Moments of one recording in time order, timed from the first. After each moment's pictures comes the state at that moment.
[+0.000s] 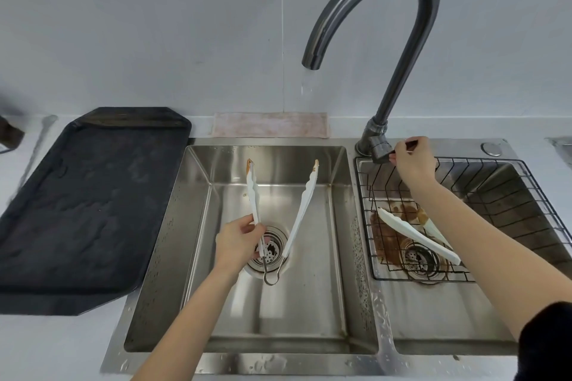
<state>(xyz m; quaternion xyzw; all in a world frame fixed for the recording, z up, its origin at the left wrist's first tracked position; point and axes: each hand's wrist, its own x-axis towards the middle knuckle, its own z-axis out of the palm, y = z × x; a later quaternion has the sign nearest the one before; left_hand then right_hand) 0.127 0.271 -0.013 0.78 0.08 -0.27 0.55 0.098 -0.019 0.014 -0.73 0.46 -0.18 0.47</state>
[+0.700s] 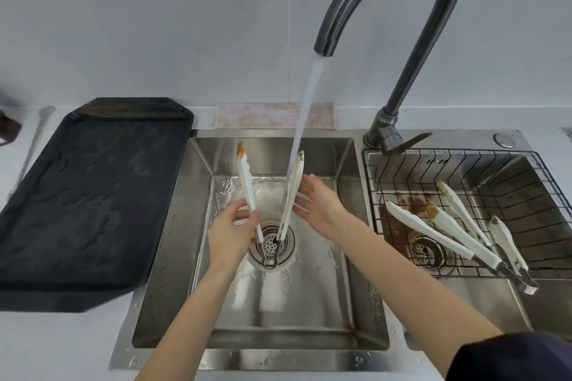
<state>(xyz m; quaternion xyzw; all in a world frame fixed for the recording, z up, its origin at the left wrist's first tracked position) 0.135 0.284 -0.010 0.80 0.08 -0.20 0.55 0.126 0.129 -0.028 -0.39 0.38 0.05 0.84</state>
